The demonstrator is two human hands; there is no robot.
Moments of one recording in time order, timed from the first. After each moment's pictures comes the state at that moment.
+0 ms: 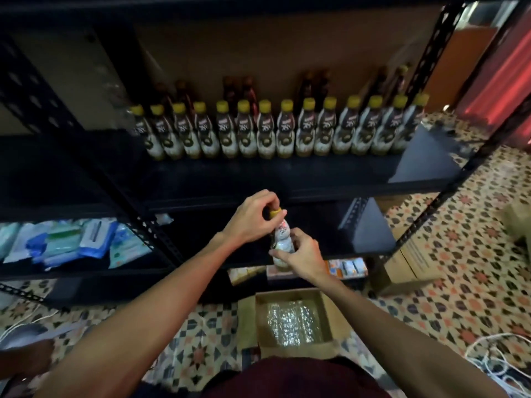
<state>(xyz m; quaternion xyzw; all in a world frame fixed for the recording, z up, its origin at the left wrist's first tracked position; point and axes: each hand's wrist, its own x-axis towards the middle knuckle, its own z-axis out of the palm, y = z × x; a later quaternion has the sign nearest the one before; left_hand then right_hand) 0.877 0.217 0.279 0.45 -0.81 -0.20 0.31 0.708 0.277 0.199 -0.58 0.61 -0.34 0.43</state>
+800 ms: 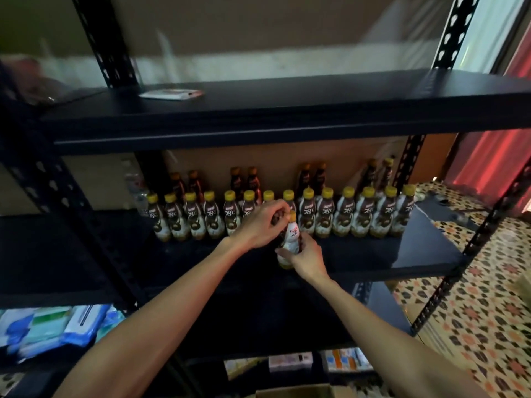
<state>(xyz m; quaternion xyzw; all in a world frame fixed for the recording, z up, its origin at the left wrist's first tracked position) 0.862 0.090 0.395 0.41 -0.85 -0.15 0.29 0.704 0.125 0.300 -0.57 0.58 -0.46 0.37</state>
